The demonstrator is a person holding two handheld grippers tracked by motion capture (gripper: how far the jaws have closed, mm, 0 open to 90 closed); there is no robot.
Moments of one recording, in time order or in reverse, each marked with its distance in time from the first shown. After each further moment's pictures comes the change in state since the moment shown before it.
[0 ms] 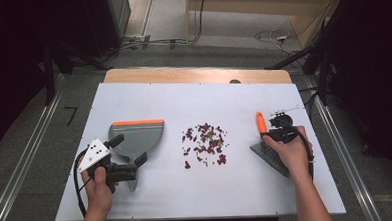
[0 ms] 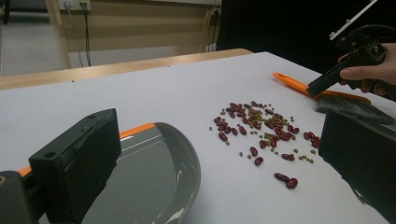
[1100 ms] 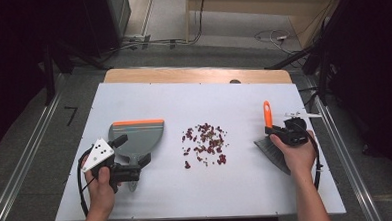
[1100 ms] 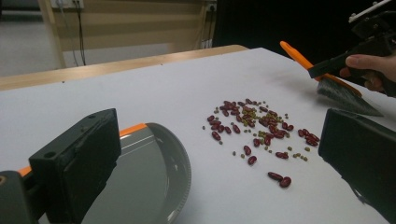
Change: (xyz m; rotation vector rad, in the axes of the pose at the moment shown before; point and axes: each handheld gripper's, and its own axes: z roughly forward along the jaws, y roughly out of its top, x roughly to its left) left arm -0.007 0.003 0.004 0.012 -0.014 0.016; right arm -0.018 -0.024 -0.020 -0.305 0.156 0.095
